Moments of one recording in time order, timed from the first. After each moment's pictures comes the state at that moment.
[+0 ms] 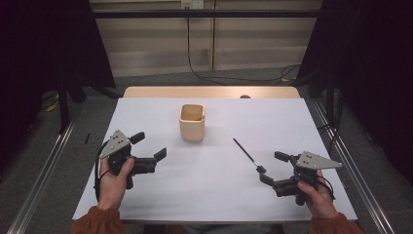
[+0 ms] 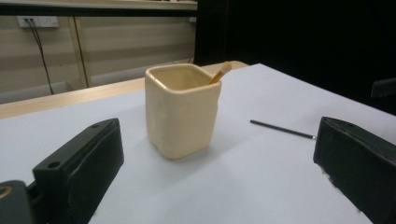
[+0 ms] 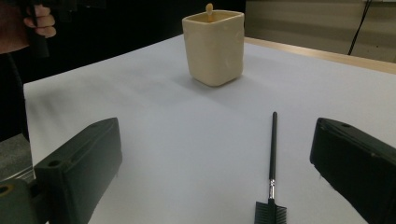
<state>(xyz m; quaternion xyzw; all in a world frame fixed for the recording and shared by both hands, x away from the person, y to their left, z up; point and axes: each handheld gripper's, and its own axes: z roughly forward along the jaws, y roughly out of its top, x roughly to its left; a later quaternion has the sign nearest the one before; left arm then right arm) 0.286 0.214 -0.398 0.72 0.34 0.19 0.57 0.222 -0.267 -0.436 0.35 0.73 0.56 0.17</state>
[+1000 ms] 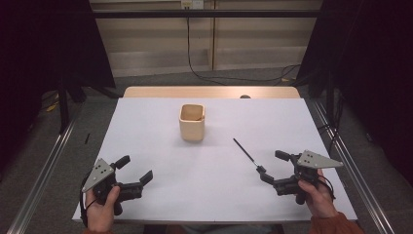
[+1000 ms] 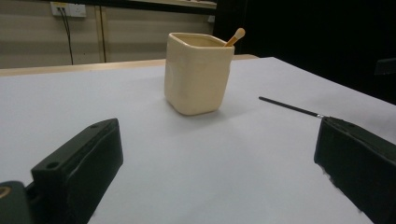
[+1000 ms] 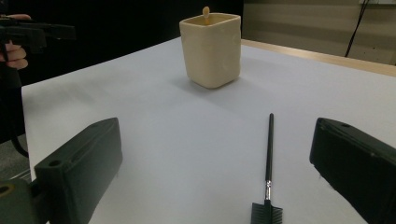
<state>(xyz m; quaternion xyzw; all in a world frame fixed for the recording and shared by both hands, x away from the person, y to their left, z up) 0.237 0.247 -0.433 0.70 0.38 0.20 0.57 0.224 -0.269 -0.435 0.35 0.72 0.57 0.18</state>
